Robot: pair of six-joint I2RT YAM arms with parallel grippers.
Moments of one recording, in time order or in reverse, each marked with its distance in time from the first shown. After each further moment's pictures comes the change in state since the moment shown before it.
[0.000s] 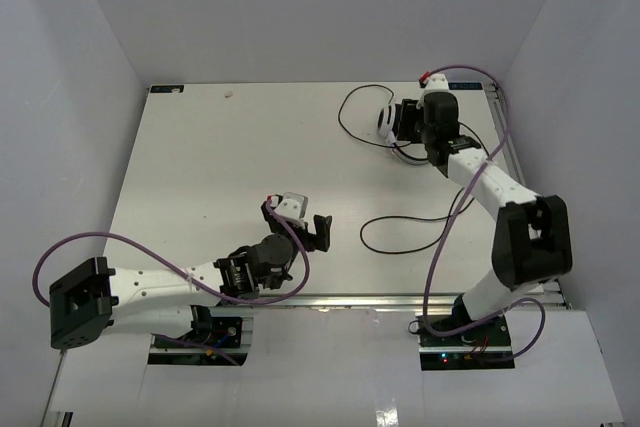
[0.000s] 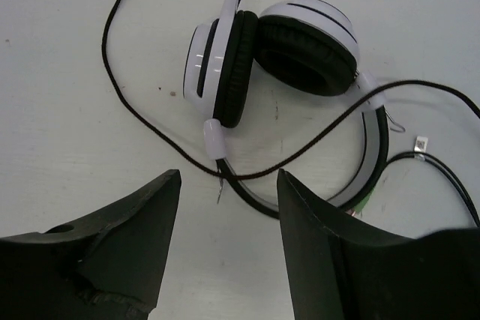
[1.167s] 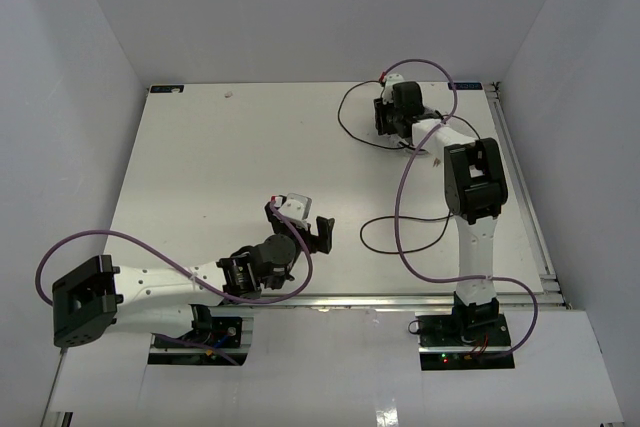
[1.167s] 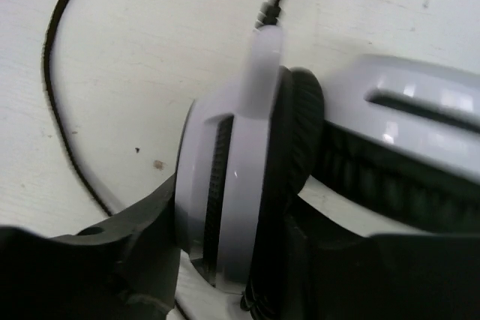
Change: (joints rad) left arm 0.000 0.024 0.000 0.006 0.027 -0.008; right arm -0.011 0.655 0.510 -0.016 -0.164 -0.210
